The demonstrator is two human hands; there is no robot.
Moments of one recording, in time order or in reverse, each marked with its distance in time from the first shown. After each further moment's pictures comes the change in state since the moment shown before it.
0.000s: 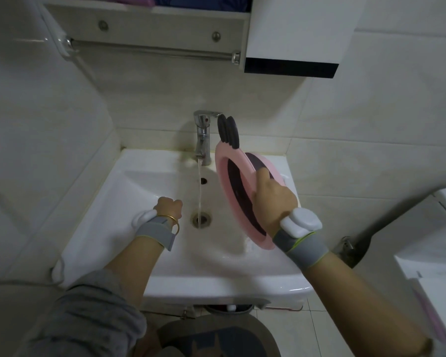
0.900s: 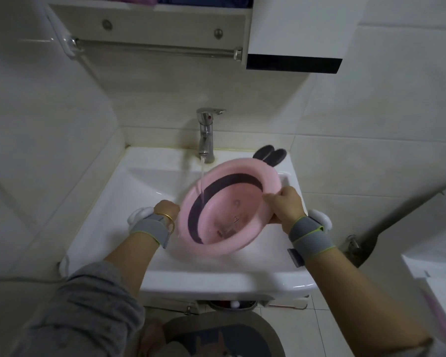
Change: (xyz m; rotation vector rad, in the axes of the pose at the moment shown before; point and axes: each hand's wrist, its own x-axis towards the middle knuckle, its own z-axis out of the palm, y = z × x) left_hand -0.019 0.002 -0.015 0.369 -0.056 0.052; right_hand 0.012 0.033 0.028 1.102 -0.243 0.579
